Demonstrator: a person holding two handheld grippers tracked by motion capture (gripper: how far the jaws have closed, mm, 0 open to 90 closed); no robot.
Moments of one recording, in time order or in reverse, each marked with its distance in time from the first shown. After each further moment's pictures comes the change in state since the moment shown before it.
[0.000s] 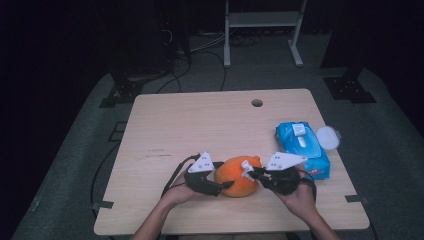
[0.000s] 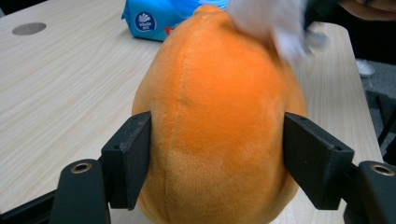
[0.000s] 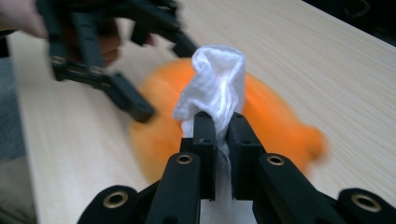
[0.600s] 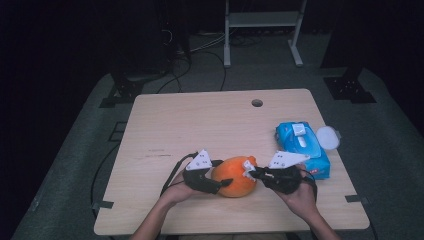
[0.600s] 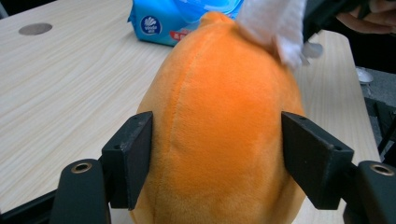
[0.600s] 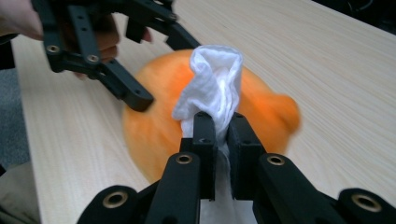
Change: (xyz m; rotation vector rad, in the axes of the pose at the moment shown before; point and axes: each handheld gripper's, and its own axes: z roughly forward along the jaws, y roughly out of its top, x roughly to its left) left arm 0.005 0.001 -0.004 -0.013 0.001 -0.026; right arm -0.002 -0.004 0.002 -0.005 0.027 0.027
